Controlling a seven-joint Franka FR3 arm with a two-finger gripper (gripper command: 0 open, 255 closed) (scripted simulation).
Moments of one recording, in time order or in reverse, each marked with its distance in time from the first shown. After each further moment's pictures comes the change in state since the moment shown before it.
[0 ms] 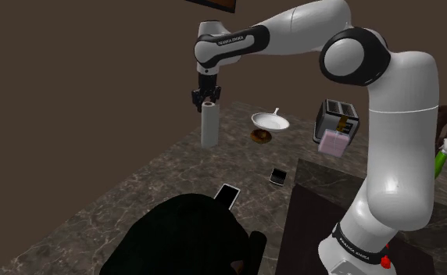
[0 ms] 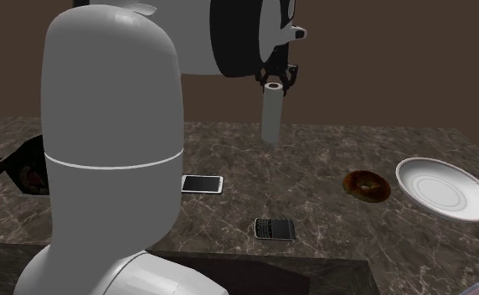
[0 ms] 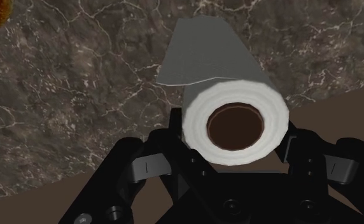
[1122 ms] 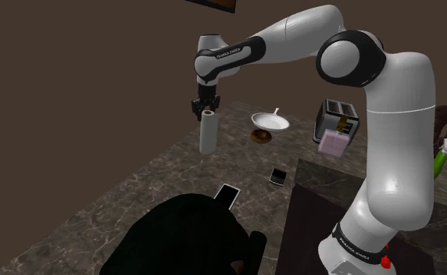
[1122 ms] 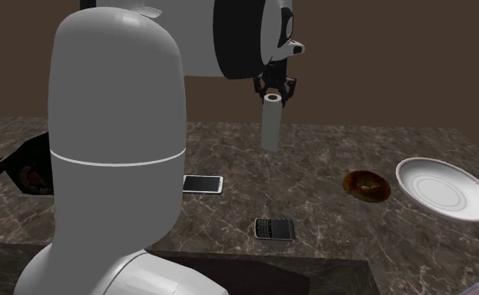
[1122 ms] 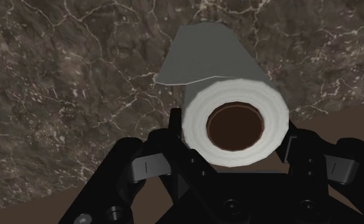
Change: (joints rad) arm -0.001 0.022 0.000 -0.077 0.000 0.099 0.003
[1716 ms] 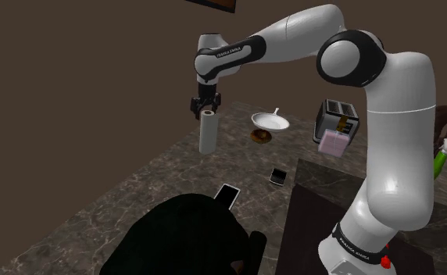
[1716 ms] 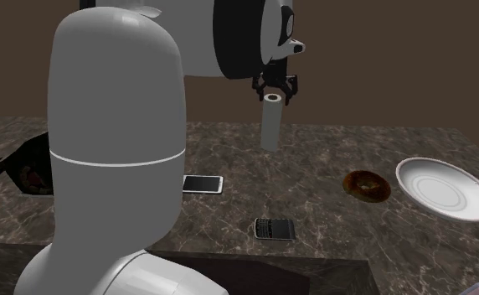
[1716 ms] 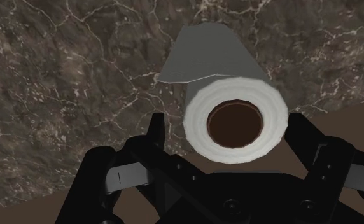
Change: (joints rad) arm 0.000 -0.002 0.000 0.006 0.000 -0.009 -0.001
